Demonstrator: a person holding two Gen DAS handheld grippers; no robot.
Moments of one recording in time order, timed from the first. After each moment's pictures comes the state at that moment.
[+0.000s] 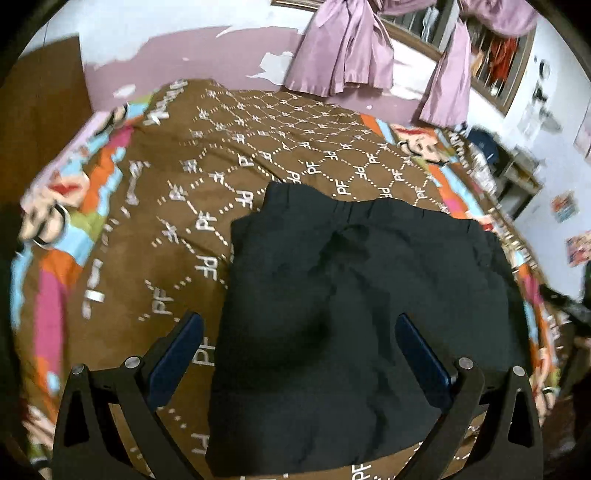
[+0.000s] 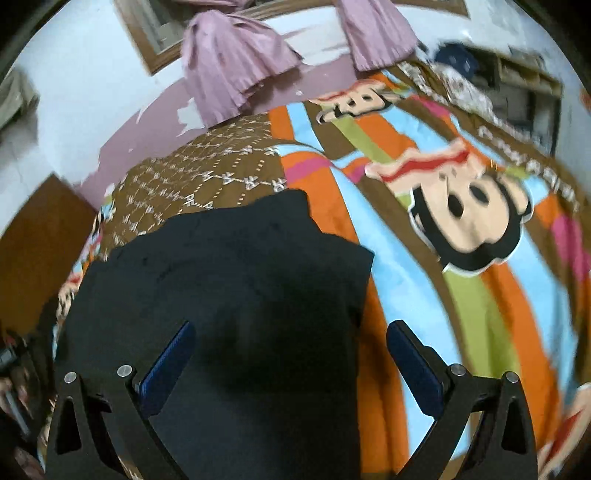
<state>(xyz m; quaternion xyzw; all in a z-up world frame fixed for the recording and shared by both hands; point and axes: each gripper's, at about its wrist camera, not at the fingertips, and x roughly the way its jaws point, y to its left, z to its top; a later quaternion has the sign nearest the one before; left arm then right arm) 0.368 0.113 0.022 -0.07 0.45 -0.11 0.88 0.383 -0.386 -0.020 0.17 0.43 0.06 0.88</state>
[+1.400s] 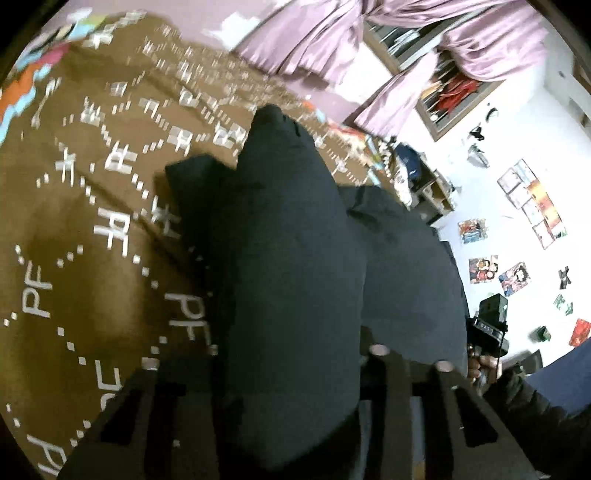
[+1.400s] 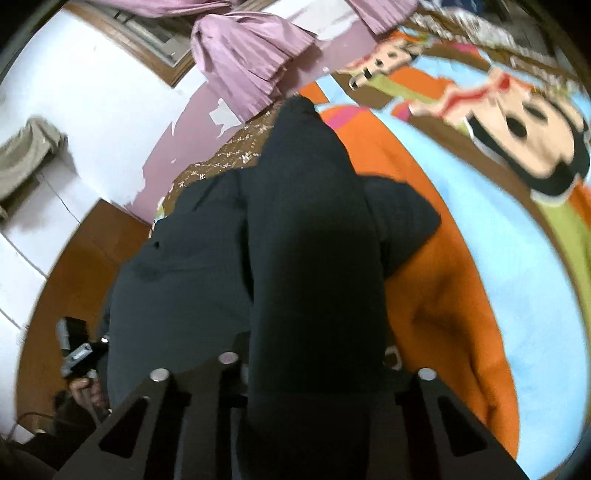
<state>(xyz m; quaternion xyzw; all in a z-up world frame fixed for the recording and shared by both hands) 0.398 0.177 -0.040 -0.21 0.43 -0.29 0.83 0.386 -0.362 -0.058 0.27 0.41 0.17 0.85</state>
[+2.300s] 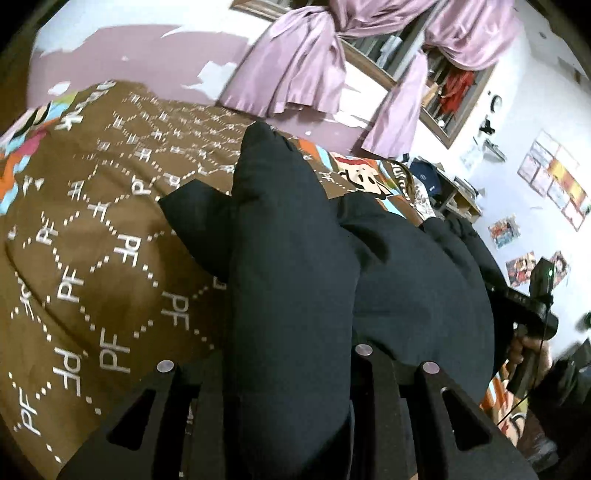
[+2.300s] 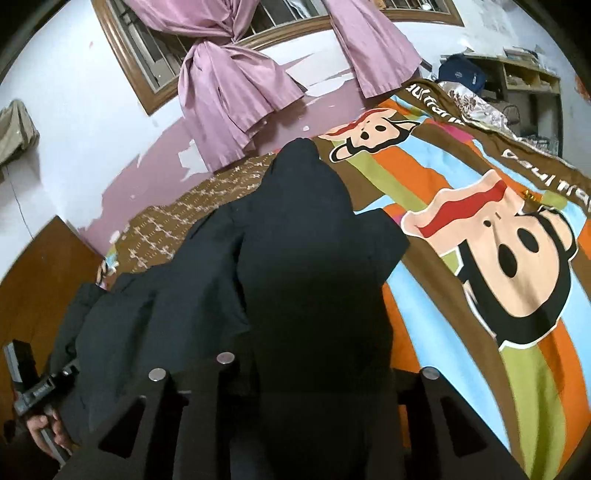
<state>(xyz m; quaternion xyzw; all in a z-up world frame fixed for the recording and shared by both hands) 0.452 0.086 -0.031 -0.14 0.38 -0.23 0.88 0.475 -0.365 -0.008 0.19 0.36 0.07 0.91</state>
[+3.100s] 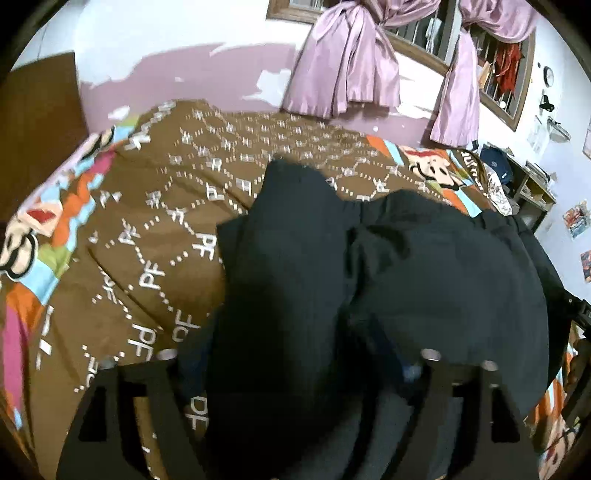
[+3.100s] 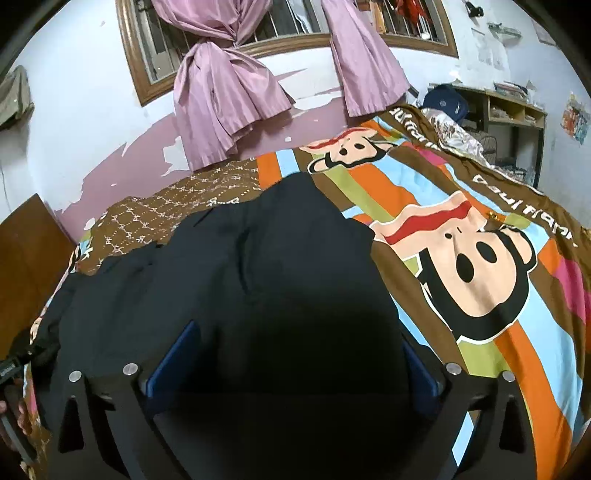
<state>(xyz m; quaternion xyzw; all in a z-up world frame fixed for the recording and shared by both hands) 0.423 0.066 -0.018 -0.05 0.38 -0.07 0.92 0.433 -0.352 -0.001 0.13 0.34 0.01 0.93</state>
